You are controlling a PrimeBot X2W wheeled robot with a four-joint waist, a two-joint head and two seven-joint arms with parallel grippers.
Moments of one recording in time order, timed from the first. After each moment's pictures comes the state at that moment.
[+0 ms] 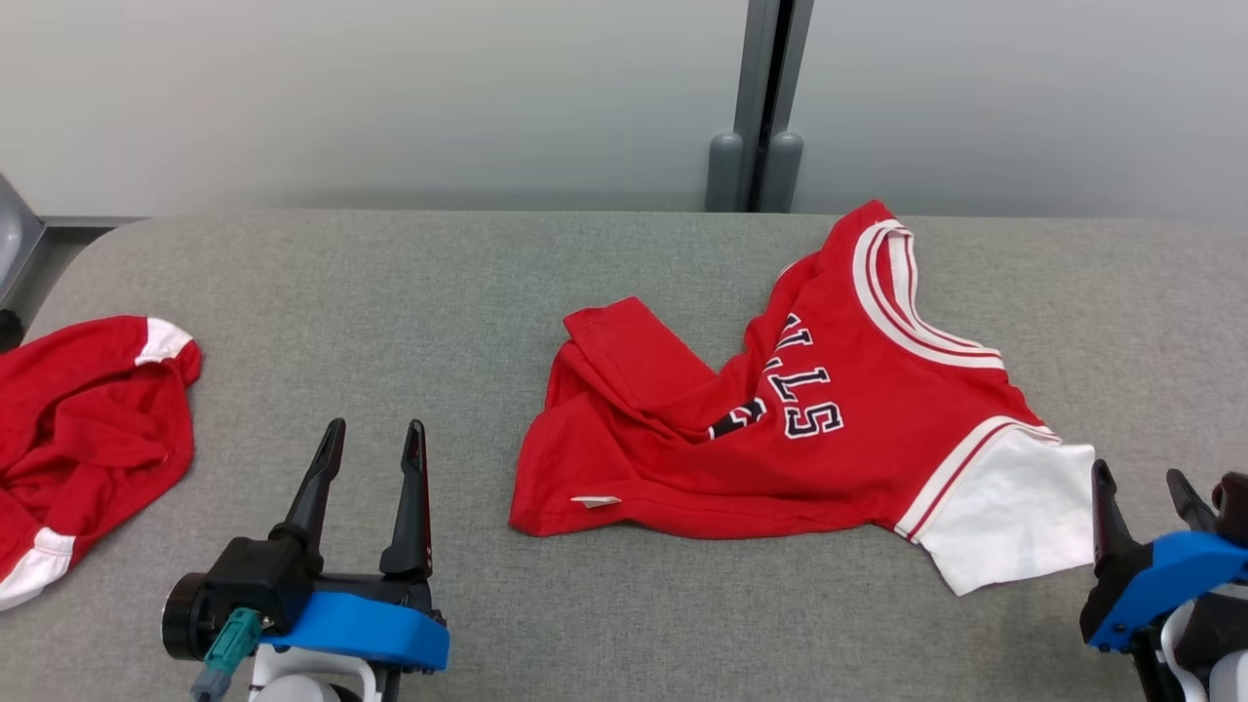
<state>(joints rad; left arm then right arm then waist) -0.10 0.18 -0.26 0.18 -0.35 0.01 -0.26 -0.18 -0.05 -0.35 0.30 -0.02 0.13 0.15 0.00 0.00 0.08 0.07</state>
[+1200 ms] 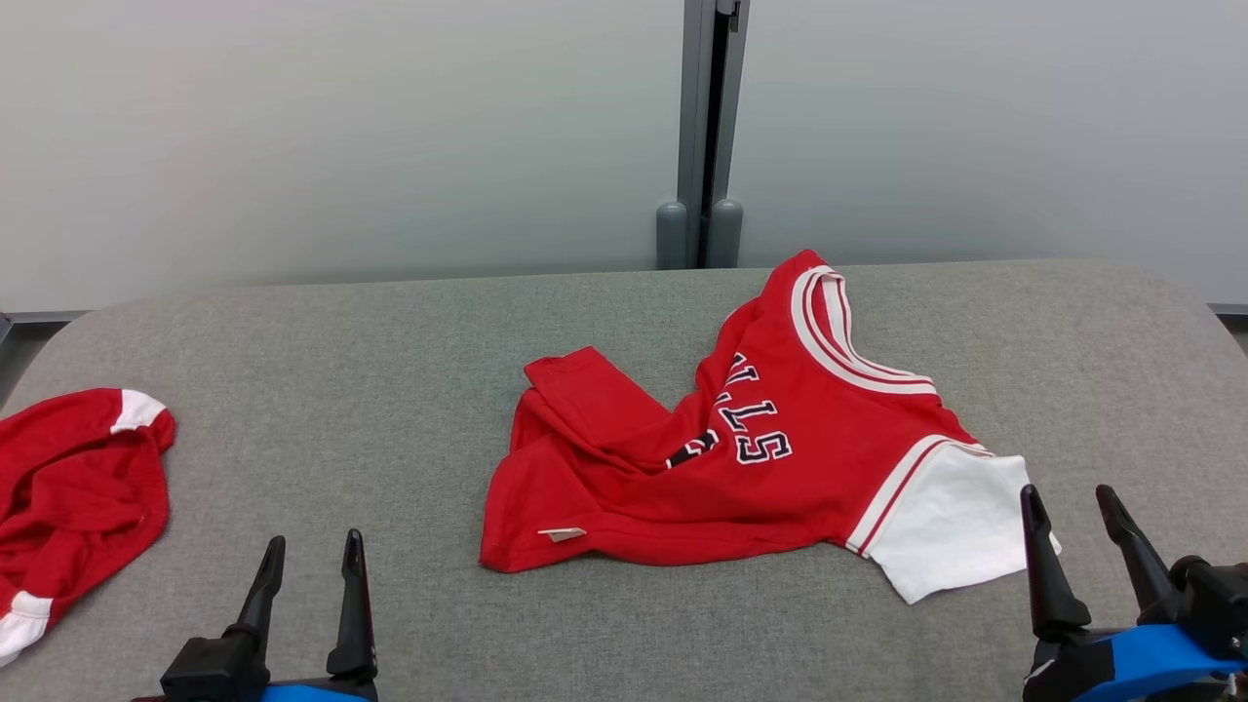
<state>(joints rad) 0.06 0.21 -0.19 0.20 -0.35 0.05 -0.26 0.07 -0.05 -0.14 0.02 0.15 0.13 -0.05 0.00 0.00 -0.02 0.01</state>
